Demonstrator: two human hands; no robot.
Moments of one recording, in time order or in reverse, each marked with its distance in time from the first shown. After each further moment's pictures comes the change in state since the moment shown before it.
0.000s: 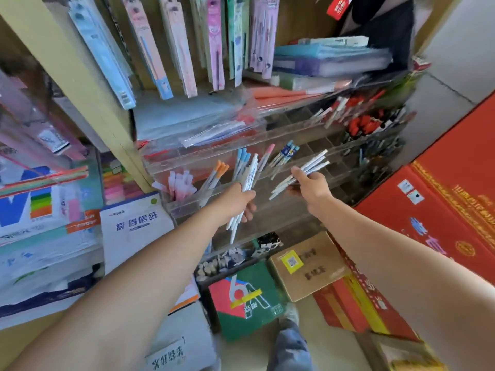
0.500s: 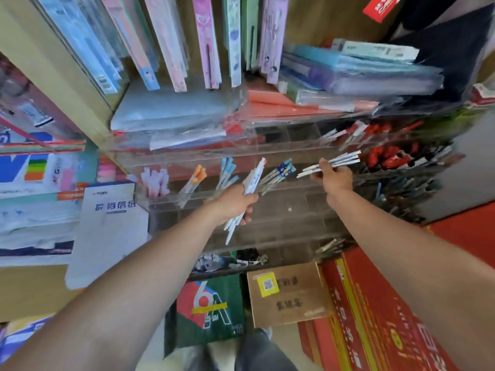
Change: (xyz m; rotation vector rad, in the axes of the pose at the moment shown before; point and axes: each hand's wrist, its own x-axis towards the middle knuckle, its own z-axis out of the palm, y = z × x) left_hand 0.077 0.048 0.052 -0.116 0.137 -0.138; right_hand 0.170 -0.038 -0.050 0.017 0.033 -0.061
